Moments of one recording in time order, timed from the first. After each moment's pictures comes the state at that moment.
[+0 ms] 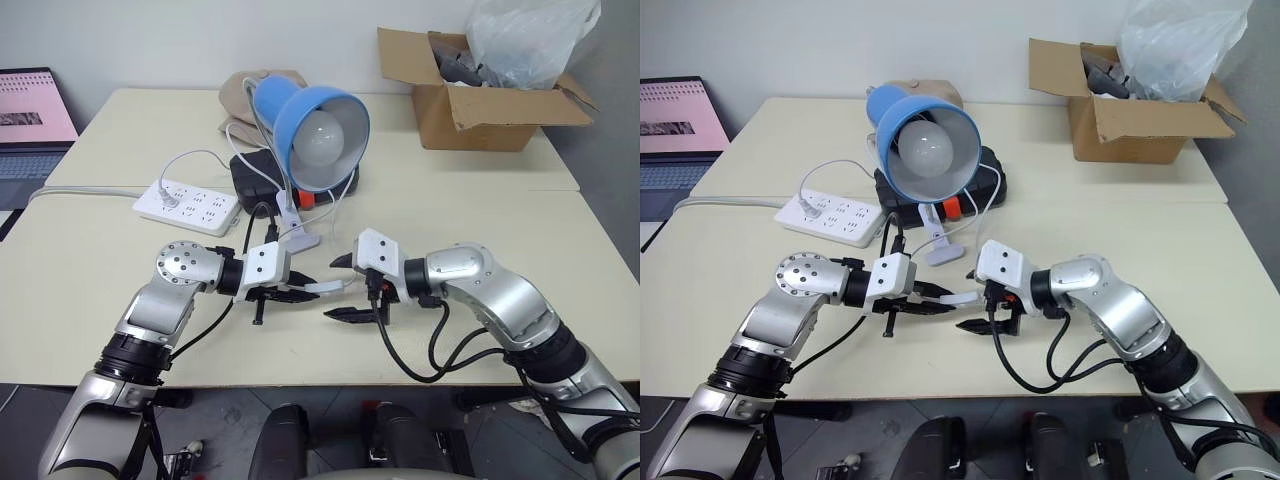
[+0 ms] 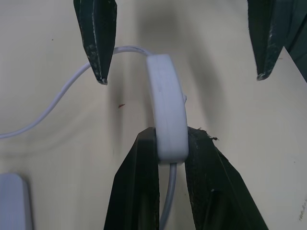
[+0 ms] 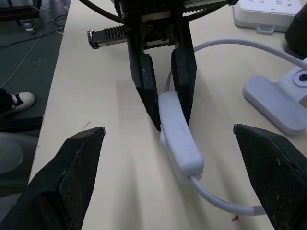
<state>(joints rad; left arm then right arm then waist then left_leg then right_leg) -0.48 0.67 -0.21 0.09 -0.18 0.04 -1.34 -0.61 -0.52 0.47 -0.30 0.28 0.68 0.90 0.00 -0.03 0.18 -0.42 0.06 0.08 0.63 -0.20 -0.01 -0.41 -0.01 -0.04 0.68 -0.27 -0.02</state>
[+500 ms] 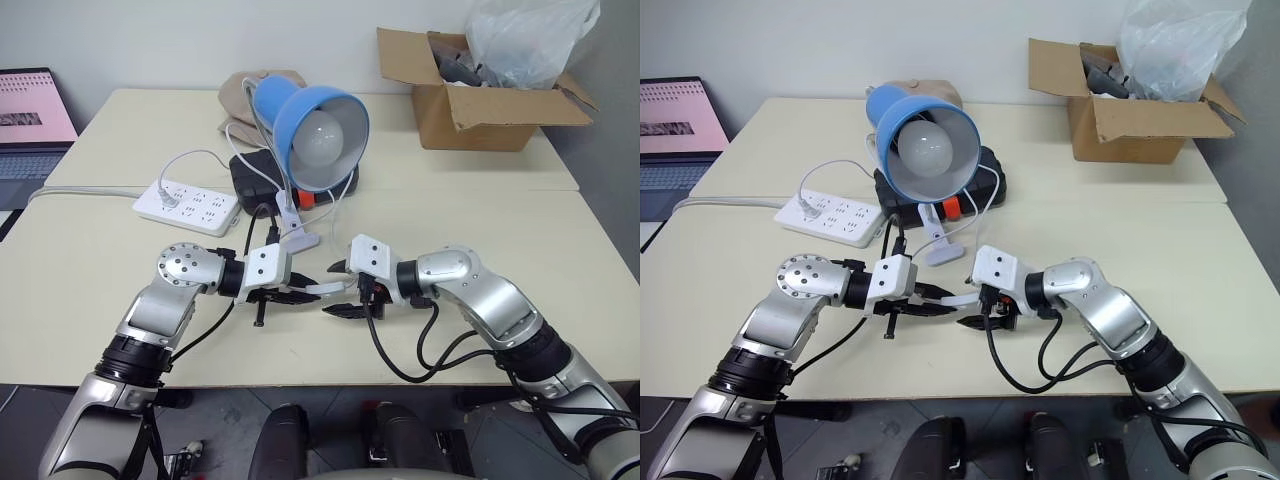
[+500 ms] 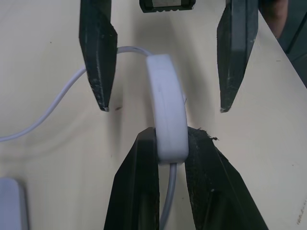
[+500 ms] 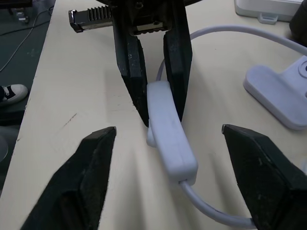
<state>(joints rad) -0.47 0.67 -0.21 0.08 -0.18 0.04 -1.34 -0.61 -0.48 0.49 -0.22 0.20 0.61 0.92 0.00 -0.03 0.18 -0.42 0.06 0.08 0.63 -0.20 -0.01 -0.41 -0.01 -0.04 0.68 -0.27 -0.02</state>
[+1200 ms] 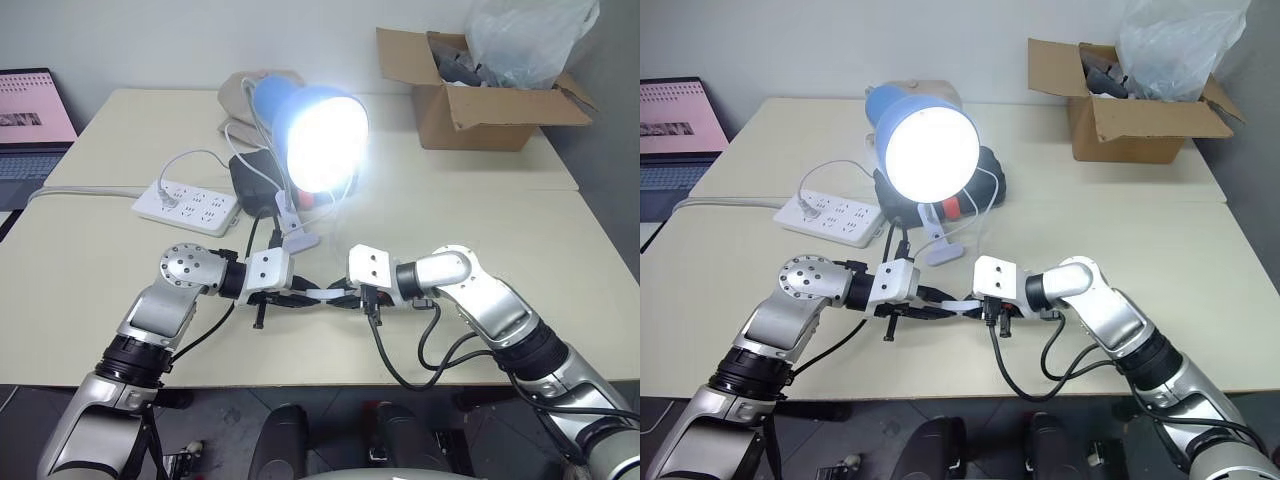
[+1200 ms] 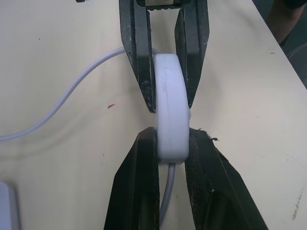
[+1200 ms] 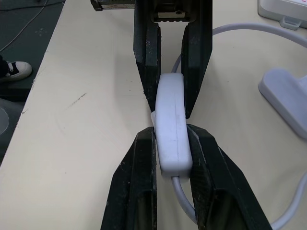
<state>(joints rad) -0.48 0.68 -0.23 0.07 -0.16 0.03 -1.35 -0.61 -0.49 0.52 -0.17 0.12 0.48 1.01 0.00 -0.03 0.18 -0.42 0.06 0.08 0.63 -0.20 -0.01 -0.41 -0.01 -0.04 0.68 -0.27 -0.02</state>
